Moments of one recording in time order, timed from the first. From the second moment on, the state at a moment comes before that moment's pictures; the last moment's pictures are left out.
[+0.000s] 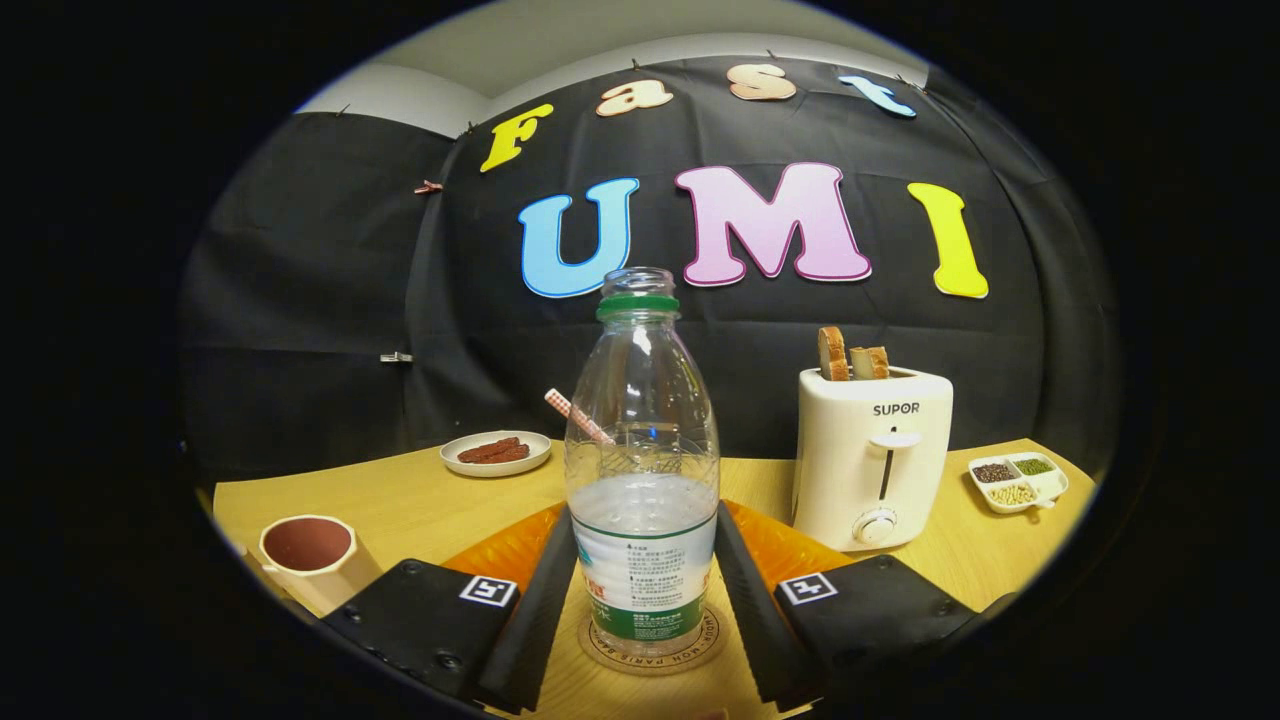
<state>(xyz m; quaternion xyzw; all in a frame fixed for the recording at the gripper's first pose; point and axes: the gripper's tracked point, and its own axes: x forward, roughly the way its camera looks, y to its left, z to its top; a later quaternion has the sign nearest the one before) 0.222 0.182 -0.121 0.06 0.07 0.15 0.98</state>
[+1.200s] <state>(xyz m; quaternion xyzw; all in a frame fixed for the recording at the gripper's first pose) 0.151 0.173 -0.115 0.05 0.04 0.19 0.98</state>
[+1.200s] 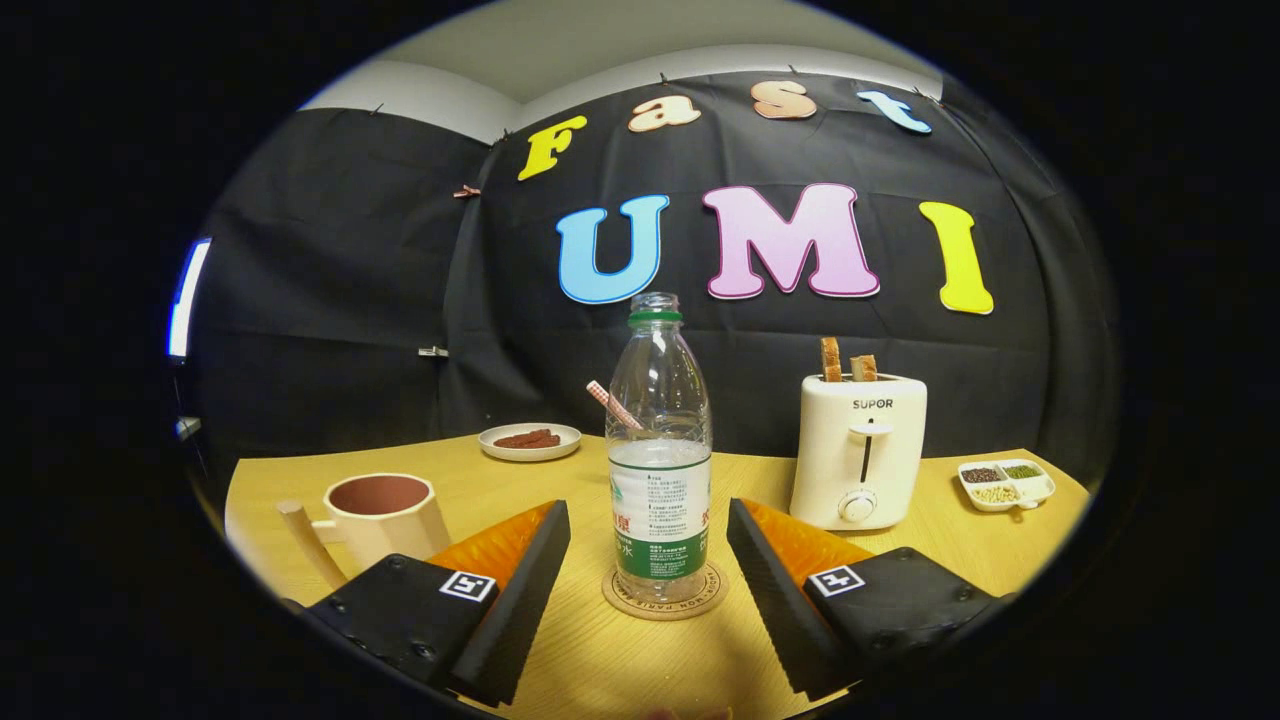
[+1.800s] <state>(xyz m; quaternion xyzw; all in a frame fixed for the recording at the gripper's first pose) 0.110 0.149 -0.045 0.04 -0.01 0.19 0.98</state>
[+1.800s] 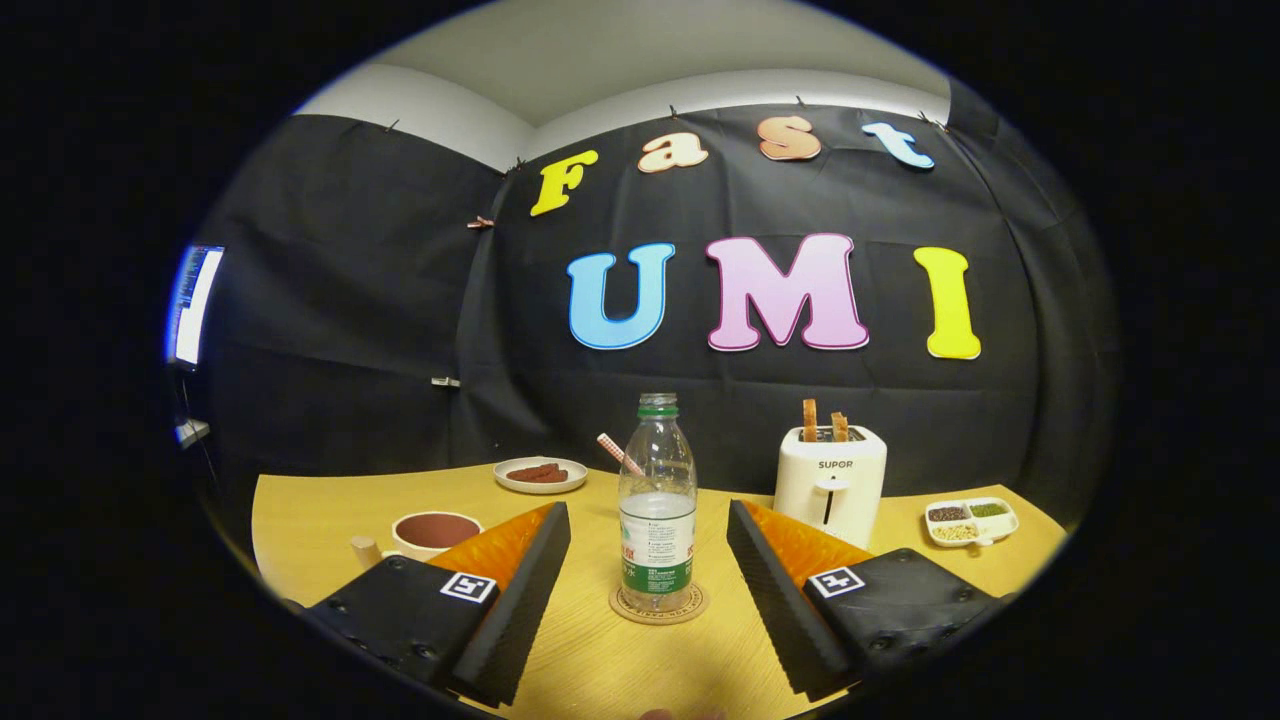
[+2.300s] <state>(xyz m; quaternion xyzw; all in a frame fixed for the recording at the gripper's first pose) 0.096 0.140 -0.033 0.03 -0.01 0.20 0.98</state>
